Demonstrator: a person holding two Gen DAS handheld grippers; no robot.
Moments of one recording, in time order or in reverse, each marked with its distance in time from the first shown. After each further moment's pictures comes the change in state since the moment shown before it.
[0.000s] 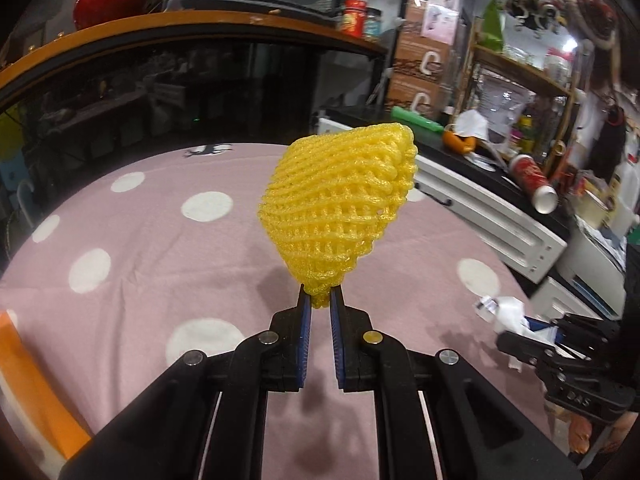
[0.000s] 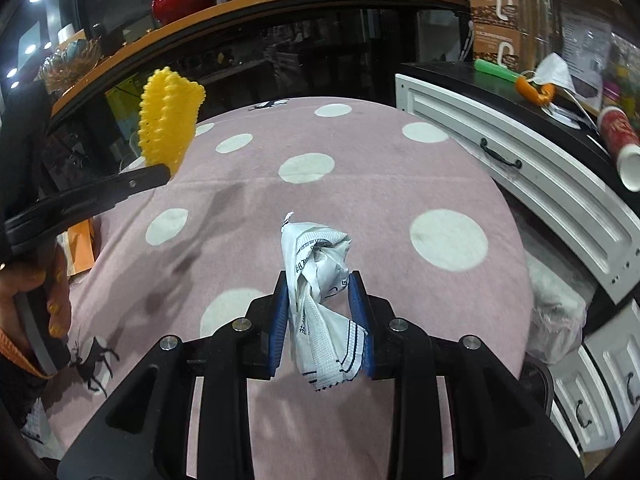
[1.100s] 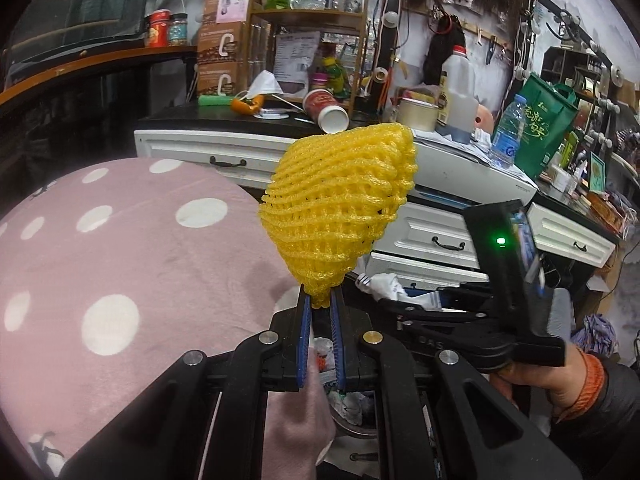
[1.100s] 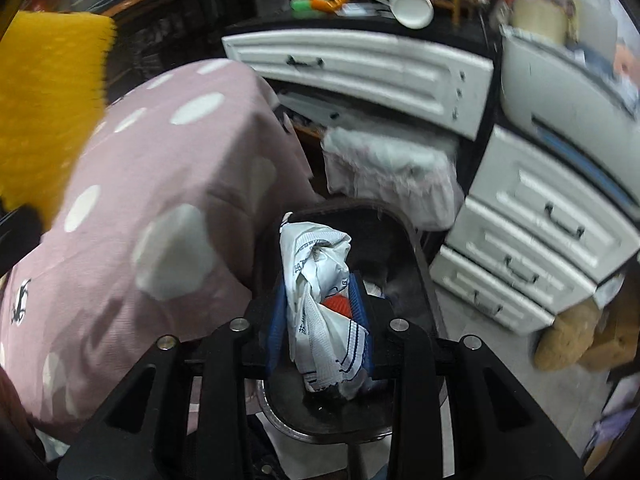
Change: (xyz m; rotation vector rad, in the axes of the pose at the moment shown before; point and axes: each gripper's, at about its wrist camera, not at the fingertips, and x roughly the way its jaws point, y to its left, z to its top) left arm -0.041 -0.222 -0.102 0.312 0.023 -0.366; right arm -0.080 -0.134 -0.151 0.374 0.117 -0.320
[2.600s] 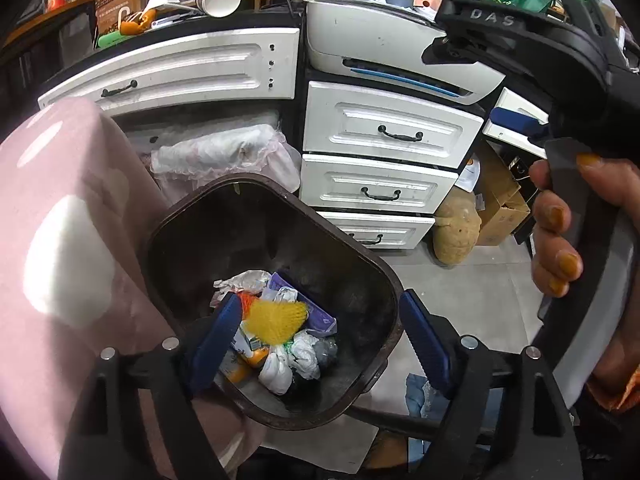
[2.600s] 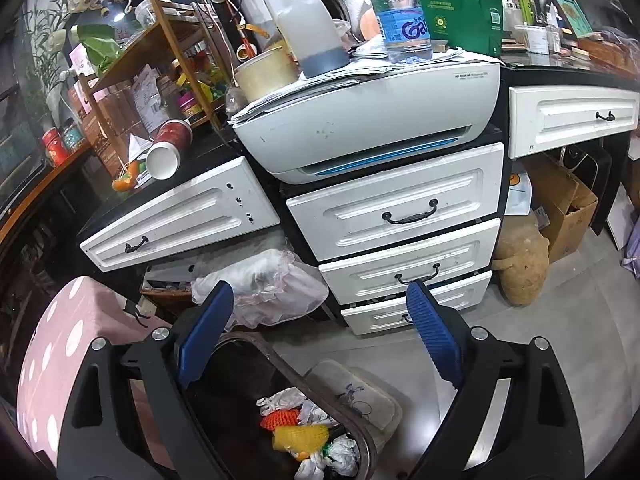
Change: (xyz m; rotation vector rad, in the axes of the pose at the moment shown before) left arm 0.120 -0.083 -0.054 0.150 0.305 -0.146; right arm -0.075 -0.132 -0.015 0.607 -0.434 -0.309
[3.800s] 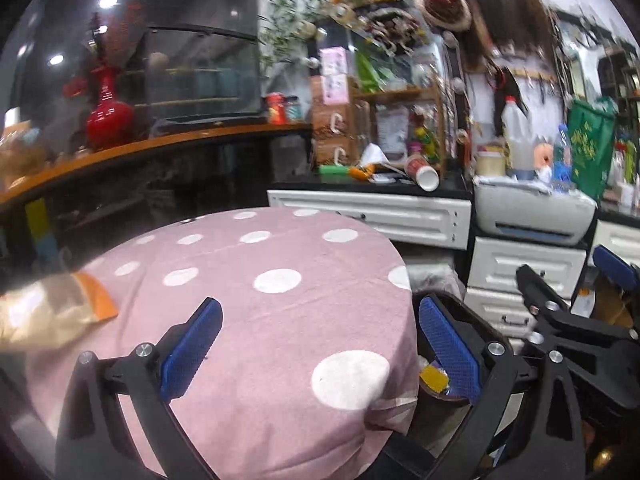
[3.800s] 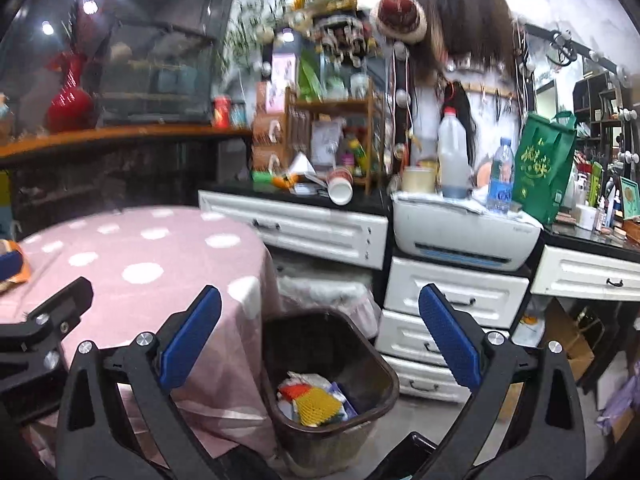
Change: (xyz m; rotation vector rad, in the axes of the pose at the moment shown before) left arm -0.252 0.016 -0.127 -0.217 -0.578 0.623; right arm -0.260 0.075 -0.172 -0.529 -0.385 0.253
